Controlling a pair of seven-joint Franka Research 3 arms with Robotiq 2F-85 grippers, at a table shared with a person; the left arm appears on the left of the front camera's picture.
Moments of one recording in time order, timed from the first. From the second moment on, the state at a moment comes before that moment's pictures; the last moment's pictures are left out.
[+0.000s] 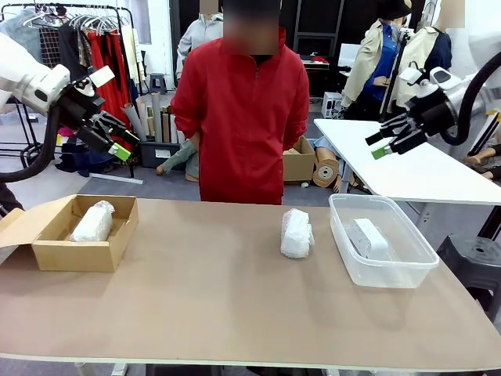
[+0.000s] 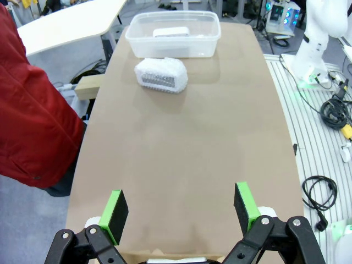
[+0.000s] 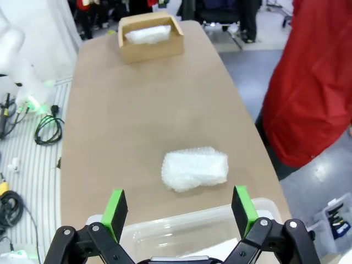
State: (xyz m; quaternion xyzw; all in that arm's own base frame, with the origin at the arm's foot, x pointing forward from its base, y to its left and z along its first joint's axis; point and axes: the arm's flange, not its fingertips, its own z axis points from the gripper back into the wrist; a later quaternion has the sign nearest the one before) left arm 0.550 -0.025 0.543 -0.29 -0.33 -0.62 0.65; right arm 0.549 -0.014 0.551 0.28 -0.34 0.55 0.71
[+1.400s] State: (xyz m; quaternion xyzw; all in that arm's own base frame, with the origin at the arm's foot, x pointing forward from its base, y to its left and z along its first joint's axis) left arm 0.550 -0.025 0.543 -0.29 -0.33 -0.62 0.65; right arm 0.545 -0.005 0.532 0.29 -0.33 0.56 0.70
